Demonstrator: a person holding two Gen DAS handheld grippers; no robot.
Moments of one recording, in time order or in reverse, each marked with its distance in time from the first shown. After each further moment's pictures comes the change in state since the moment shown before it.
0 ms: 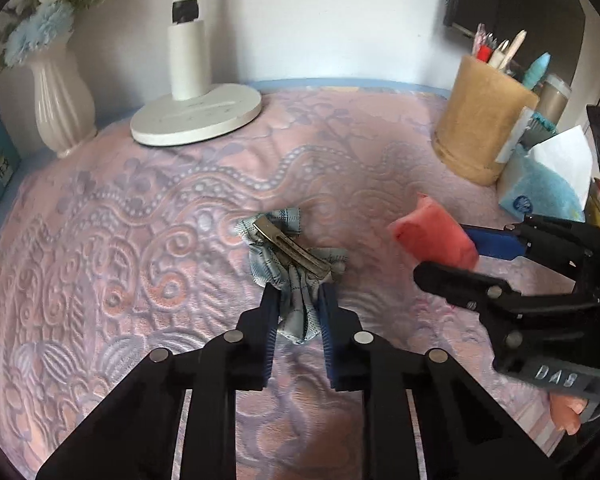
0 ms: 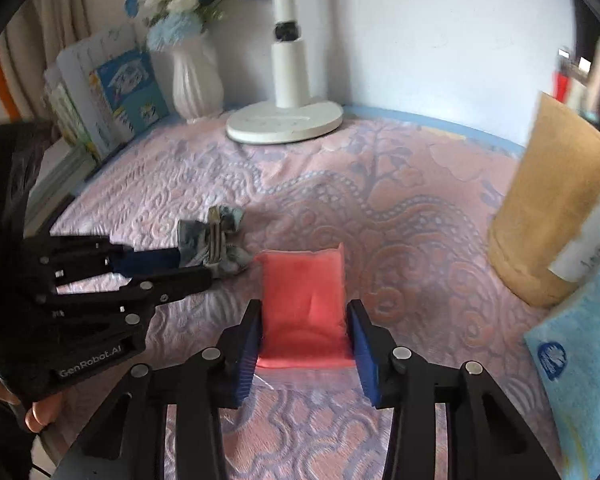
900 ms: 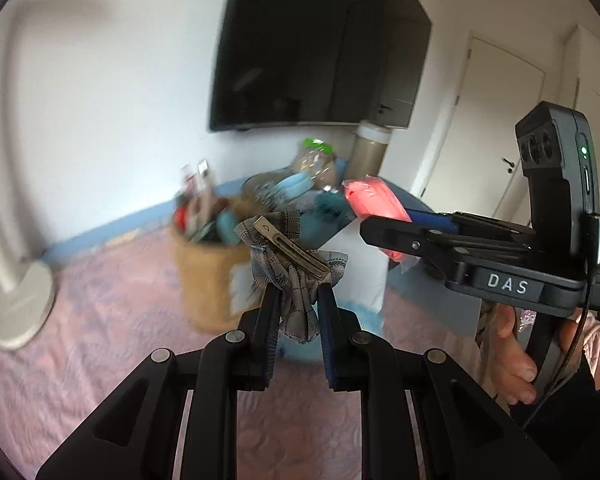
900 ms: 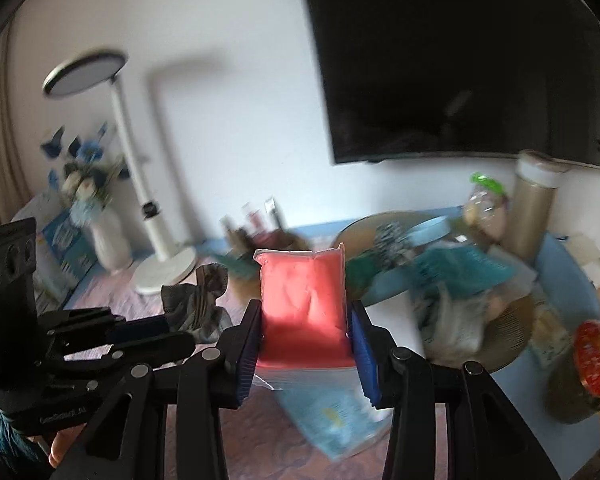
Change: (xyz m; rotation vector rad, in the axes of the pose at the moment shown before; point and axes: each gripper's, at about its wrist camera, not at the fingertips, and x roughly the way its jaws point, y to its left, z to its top) left arm -0.055 -0.174 0.096 0.289 -0.225 -0.440; right arm -0.206 -0.139 -0.009 0.280 -0.332 -0.243
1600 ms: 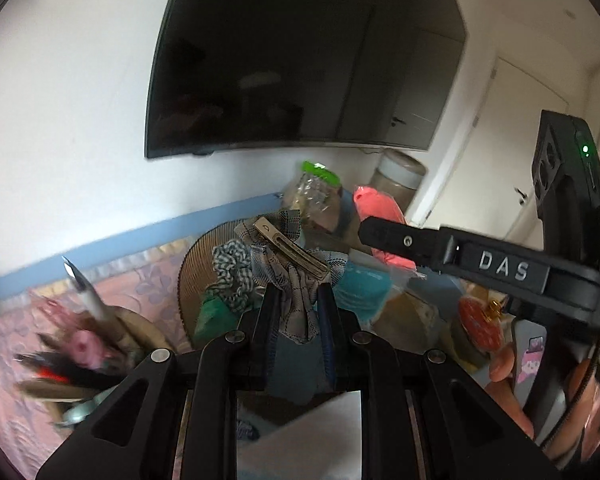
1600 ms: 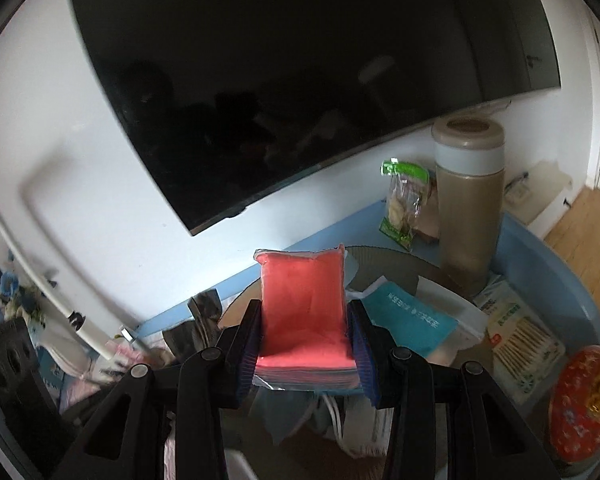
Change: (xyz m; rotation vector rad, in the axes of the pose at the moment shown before) left arm 0.136 -0.004 0.083 -0.142 -0.005 -0.001; right arm 0.071 -0.134 0.076 0.336 0.039 -0.113
